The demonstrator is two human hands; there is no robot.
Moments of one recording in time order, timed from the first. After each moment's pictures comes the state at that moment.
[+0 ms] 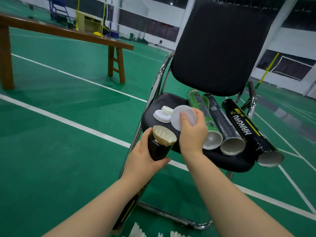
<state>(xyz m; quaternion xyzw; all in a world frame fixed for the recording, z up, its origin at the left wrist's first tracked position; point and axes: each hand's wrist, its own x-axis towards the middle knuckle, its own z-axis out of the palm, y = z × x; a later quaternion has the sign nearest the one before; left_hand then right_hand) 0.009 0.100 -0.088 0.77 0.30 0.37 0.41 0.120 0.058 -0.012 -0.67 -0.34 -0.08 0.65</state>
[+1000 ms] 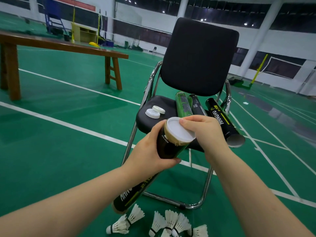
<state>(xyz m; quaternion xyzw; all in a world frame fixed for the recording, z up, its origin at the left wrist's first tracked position) -0.050 0.003 -0.014 0.83 0.15 0.37 0.39 0.059 -0.089 0.071 -0.72 -0.36 0.13 0.58</state>
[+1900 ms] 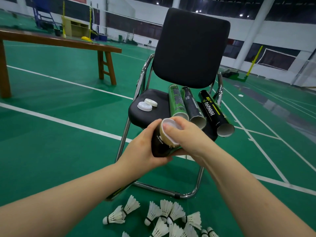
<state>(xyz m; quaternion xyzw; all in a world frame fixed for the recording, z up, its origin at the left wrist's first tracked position) -0.048 -0.008 -0.027 0.85 0.12 0.36 0.36 0.046 -0.108 0.053 -0.73 -0.40 0.27 0.49</state>
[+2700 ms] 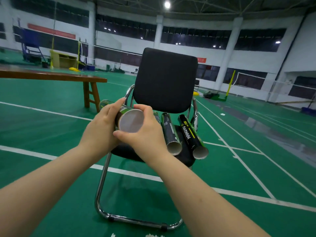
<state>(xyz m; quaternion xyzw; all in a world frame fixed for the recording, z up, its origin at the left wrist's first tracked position) -0.044 0.043 0.075 0.86 0.19 0.46 0.13 0.022 -0.085 0.106 -0.68 -0.52 0.00 0.52</state>
